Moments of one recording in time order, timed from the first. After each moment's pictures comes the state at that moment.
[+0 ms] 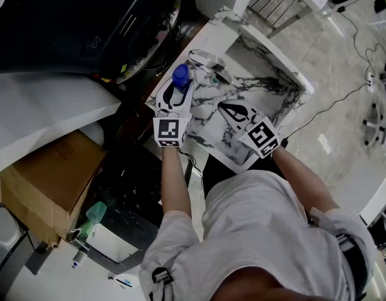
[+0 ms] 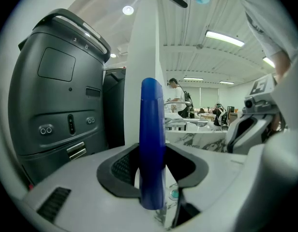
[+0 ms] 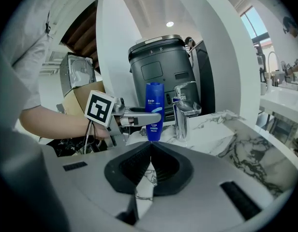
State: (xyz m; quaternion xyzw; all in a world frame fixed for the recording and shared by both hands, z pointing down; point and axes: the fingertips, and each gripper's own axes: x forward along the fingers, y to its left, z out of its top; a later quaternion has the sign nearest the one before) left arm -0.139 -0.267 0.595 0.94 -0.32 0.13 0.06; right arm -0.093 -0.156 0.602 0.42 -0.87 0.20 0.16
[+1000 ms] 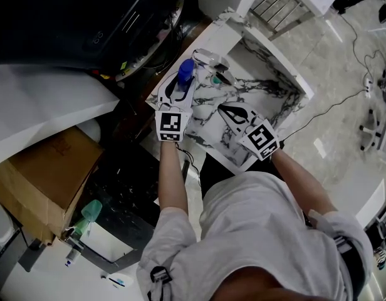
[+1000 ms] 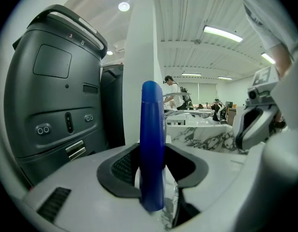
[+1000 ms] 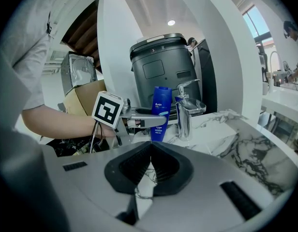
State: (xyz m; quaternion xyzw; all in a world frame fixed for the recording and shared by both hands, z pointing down) left arm -0.138 -0.276 0.612 0.94 -0.31 0.16 0.05; right arm -0.100 -0.152 0.604 0.42 -0.87 0.20 0.16
